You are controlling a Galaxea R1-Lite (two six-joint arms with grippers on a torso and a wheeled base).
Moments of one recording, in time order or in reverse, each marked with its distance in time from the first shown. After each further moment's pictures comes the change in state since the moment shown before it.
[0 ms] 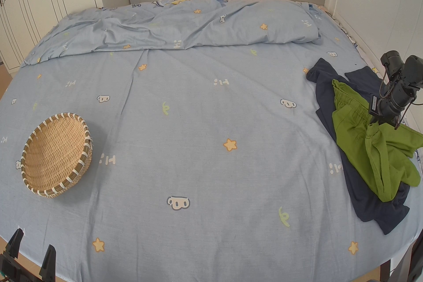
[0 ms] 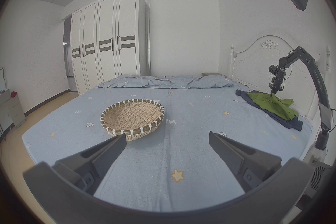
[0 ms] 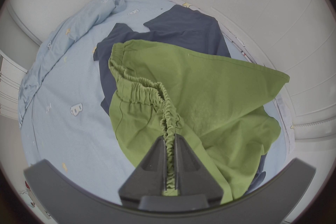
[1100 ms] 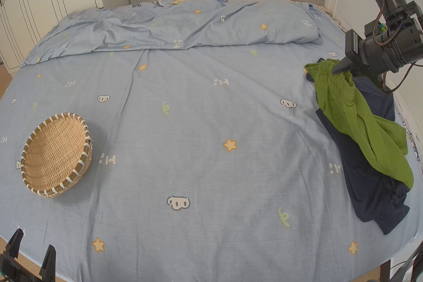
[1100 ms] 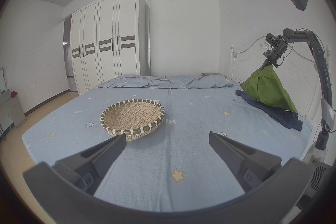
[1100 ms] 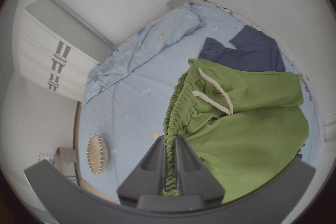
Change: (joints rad) left arm 0.000 0.000 0.000 0.000 0.000 0.000; right arm 0.481 -0.237 -0.233 0.151 0.113 0.216
